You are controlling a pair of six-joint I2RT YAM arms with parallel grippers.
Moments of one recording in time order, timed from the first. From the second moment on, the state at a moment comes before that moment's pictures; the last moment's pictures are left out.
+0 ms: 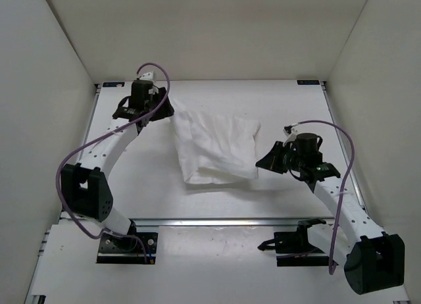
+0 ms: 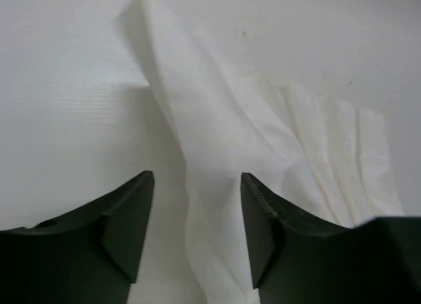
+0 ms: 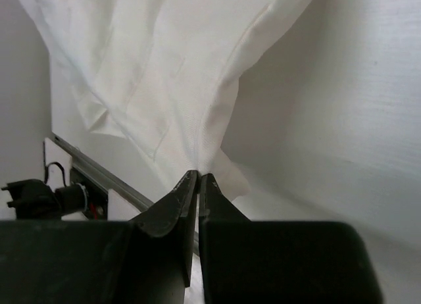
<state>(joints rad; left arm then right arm) -0.25 1.53 1.31 -0.37 -0.02 -0.43 0.18 0.95 0.65 -0.33 -0.54 0.55</state>
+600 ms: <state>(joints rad) -0.42 1.25 0.84 -0.51 0.09 -0.44 0.31 1.08 0.51 -0.41 -0.29 0.45</state>
